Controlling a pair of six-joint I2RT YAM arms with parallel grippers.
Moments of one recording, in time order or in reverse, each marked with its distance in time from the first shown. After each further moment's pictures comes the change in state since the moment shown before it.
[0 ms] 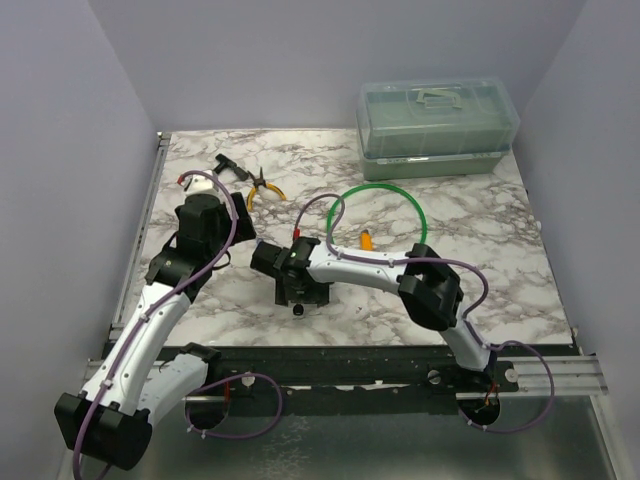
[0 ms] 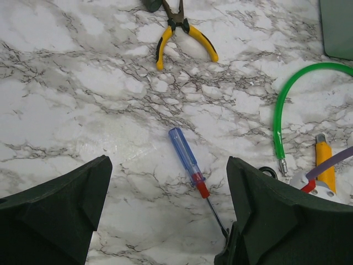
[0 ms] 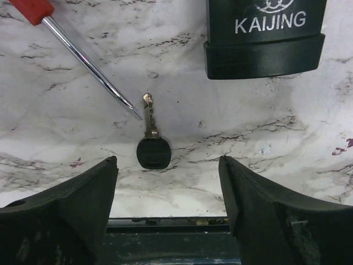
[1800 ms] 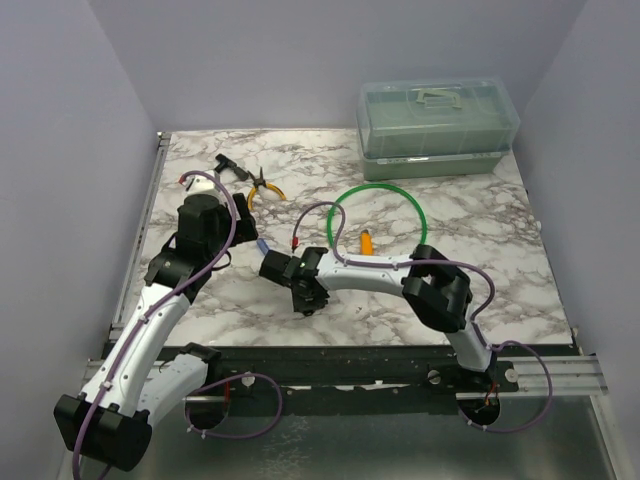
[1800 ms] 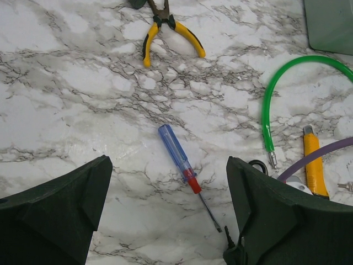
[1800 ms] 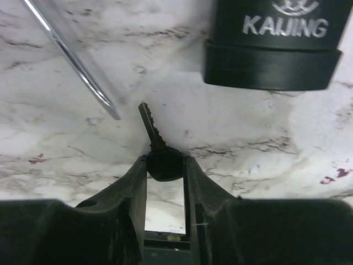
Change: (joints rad) left arm 0.000 -0.013 0.000 0.002 0.041 0.000; right arm 0.005 -0.040 -0.166 0.167 -0.014 -0.162
